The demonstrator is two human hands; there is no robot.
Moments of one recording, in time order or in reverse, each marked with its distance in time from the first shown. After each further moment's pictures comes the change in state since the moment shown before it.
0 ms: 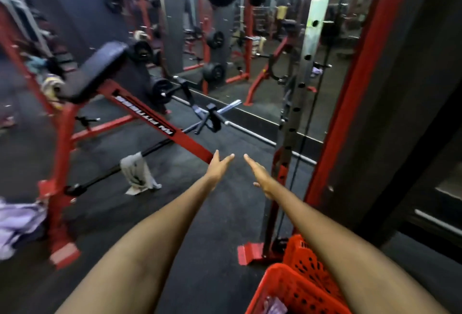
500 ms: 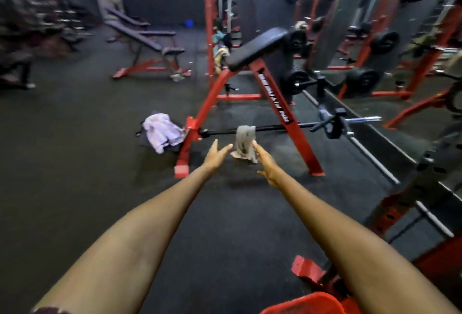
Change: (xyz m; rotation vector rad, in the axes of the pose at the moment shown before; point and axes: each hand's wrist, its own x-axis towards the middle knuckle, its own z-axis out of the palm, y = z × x) left_hand -0.172 -0.054 -0.188 -0.057 0.677 -0.078; right_hand -0.058 -0.011 0.185 -0.130 -0.605 -0.011
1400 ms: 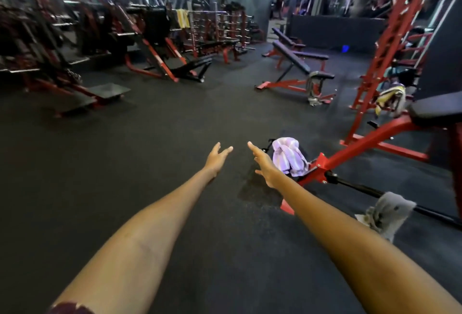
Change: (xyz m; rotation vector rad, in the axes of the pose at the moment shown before) left_hand 0.050 -0.074 -0.405 -0.154 0.671 -0.120; right_hand 0.096 -0.080 0.427 -0.253 -0.656 -0.109
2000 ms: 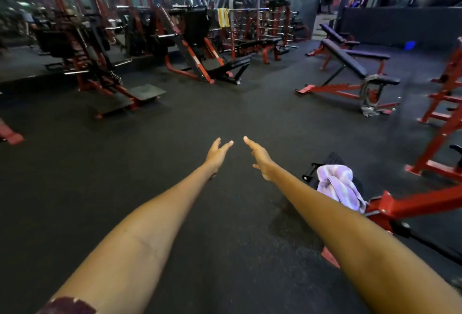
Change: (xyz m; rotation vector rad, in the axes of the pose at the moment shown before) left_hand 0.272 0.033 -0.064 -0.013 0.188 -0.018; right_hand 0.302 -0.088 0.072 -0.068 -0.207 -0.051
